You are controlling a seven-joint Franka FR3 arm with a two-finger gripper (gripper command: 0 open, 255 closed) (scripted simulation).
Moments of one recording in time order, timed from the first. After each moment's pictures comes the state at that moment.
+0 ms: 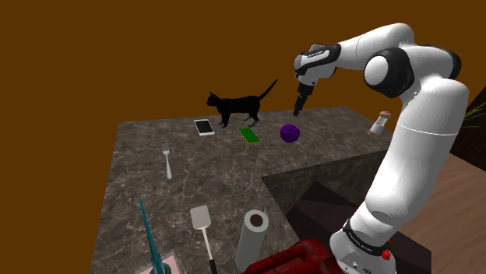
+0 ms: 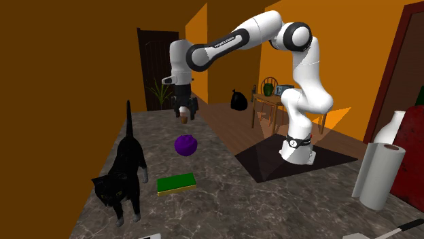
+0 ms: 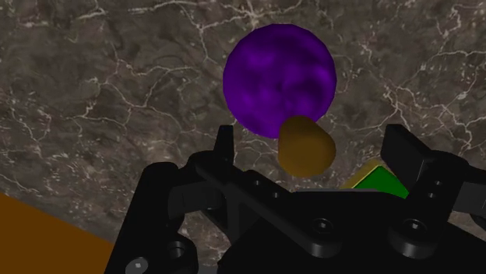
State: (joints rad) arm -0.22 0.23 -0.44 -1.80 0.15 1.98 -0.95
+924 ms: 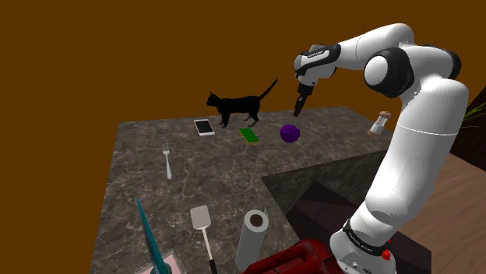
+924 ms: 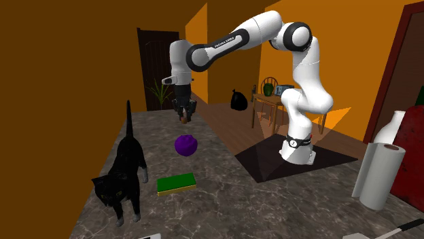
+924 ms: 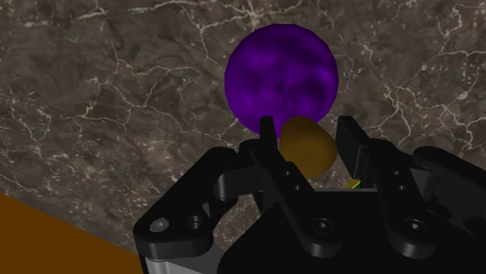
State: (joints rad) arm -0.22 0.24 -0.44 -1.80 0.15 1.98 -0.95
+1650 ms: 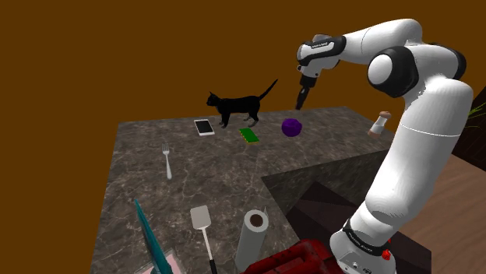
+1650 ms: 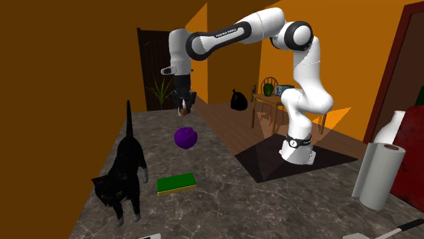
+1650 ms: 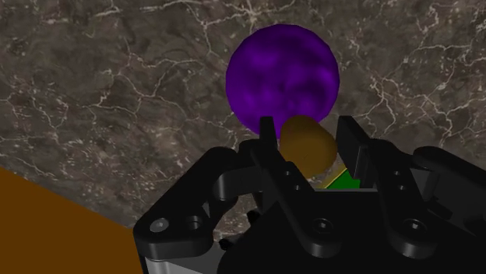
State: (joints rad) arm -0.22 0.21 -0.45 -1.73 0.14 1.88 -0.93
